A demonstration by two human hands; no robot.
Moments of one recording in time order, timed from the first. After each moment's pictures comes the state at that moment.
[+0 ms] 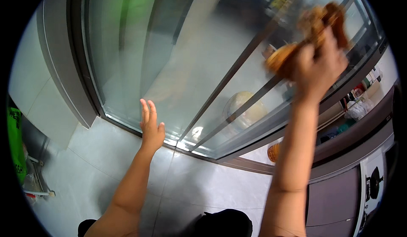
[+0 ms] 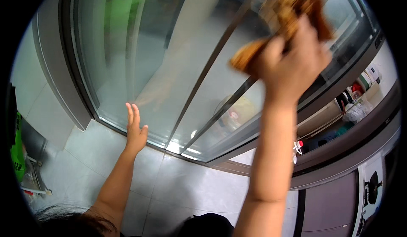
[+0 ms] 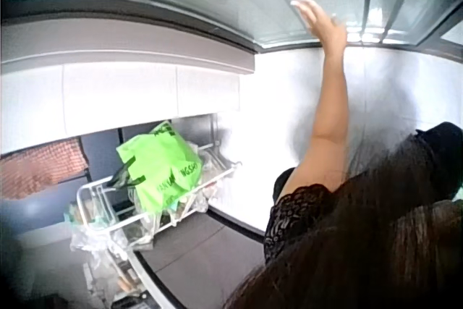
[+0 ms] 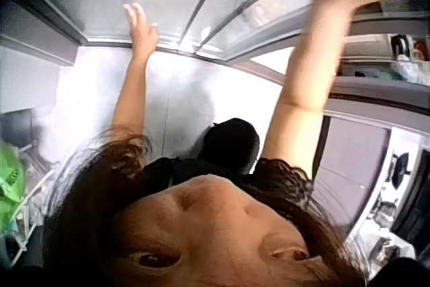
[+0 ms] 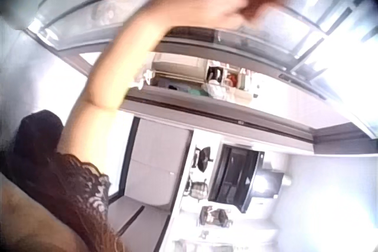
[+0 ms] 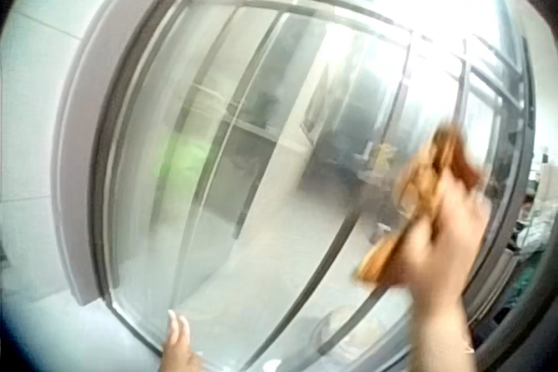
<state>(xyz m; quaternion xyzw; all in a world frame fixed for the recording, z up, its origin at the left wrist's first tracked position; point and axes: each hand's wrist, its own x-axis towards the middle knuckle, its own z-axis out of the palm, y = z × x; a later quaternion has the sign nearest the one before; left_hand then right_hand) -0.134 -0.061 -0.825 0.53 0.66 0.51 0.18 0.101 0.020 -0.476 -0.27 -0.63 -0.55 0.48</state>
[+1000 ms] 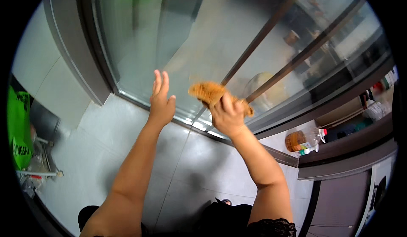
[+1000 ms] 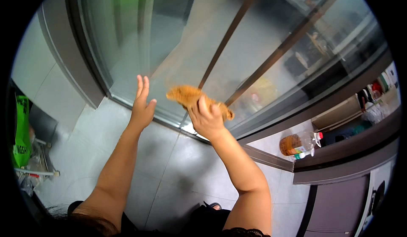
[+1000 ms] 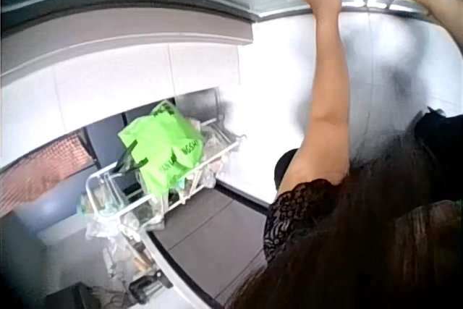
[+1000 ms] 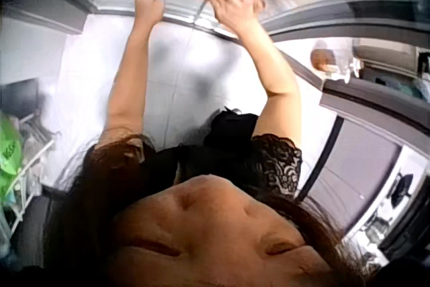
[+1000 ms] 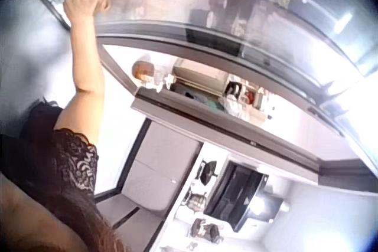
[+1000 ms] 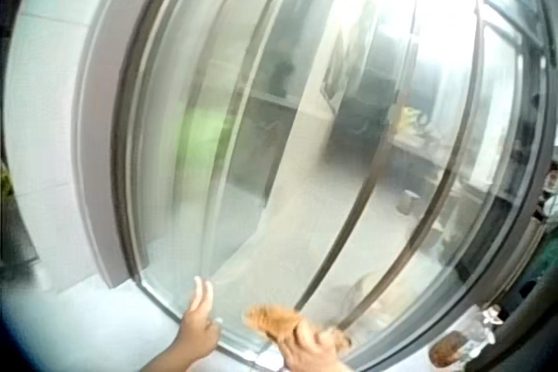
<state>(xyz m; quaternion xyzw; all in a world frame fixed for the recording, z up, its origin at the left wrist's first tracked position) -0.152 -0.062 -0.825 0.54 0.63 0.53 0.18 0.075 0.006 -0.786 -0.17 -0.83 -0.46 0.25</state>
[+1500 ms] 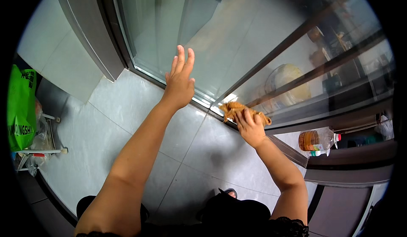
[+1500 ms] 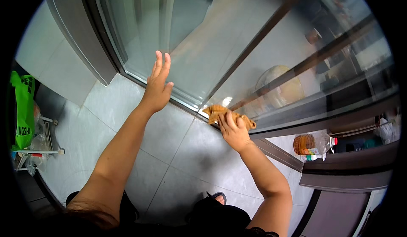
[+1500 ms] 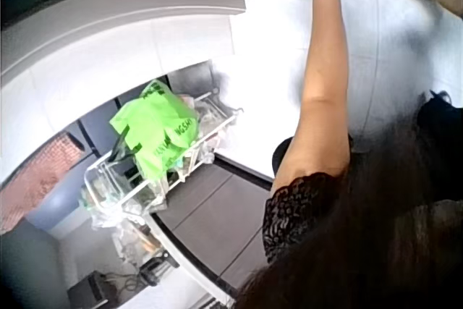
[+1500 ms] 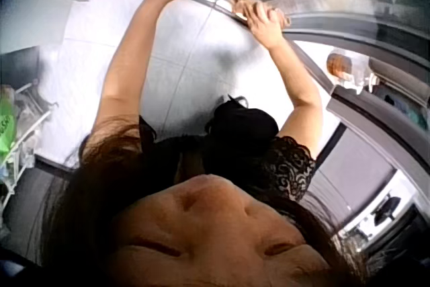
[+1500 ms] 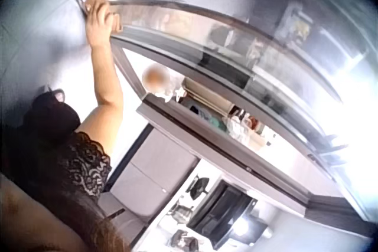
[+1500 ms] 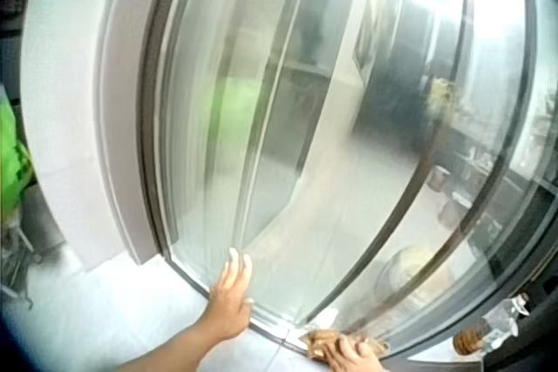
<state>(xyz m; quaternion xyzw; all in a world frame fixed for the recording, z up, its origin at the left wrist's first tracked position) -0.156 -0.071 -0.819 0.56 0.70 0.41 0.17 0.157 -0.006 -0.883 -0.12 -0.92 -0.36 0.02</state>
